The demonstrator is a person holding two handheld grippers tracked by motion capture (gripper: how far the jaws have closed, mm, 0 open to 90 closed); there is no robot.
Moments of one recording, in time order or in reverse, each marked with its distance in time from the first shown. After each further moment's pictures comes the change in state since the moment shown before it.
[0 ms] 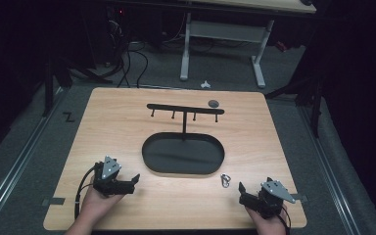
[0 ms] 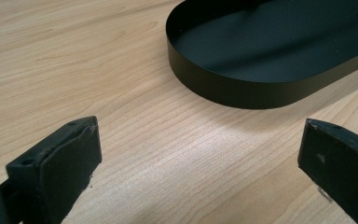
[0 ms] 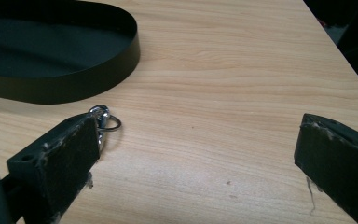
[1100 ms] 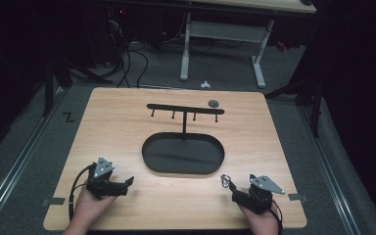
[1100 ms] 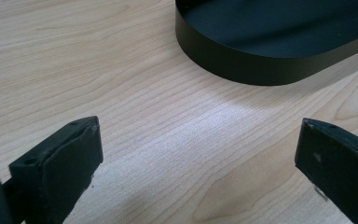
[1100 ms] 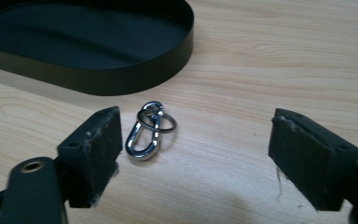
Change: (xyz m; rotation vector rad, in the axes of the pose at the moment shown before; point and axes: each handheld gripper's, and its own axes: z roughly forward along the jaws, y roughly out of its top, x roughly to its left) left arm 0.014 -0.009 -0.008 0.059 -0.037 -0.026; right arm 0.018 0.009 0.015 0.068 0.157 -0.035
